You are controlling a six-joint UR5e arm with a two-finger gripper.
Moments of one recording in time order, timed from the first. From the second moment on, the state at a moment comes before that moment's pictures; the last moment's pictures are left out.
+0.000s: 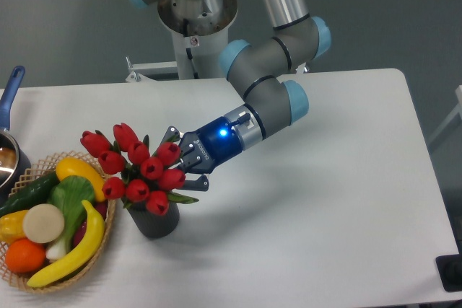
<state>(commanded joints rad) 2.56 -1.98 -1.93 -0.83 0.02 1.46</state>
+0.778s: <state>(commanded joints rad) 2.56 -1.97 -1.98 -0.83 0.02 1.46</state>
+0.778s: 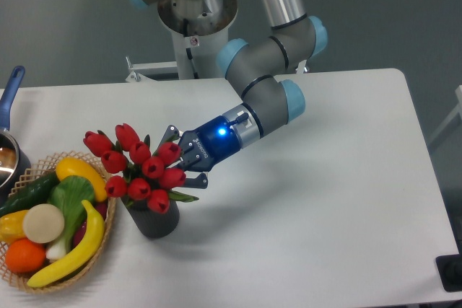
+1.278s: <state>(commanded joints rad) 2.56 -1.98 -1.98 -0.83 0.02 1.46</state>
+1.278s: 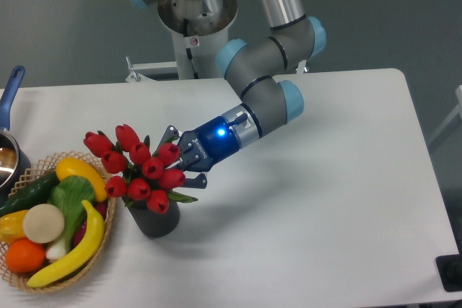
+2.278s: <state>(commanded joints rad) 2.56 -1.97 -1.97 -0.83 0.02 1.46</state>
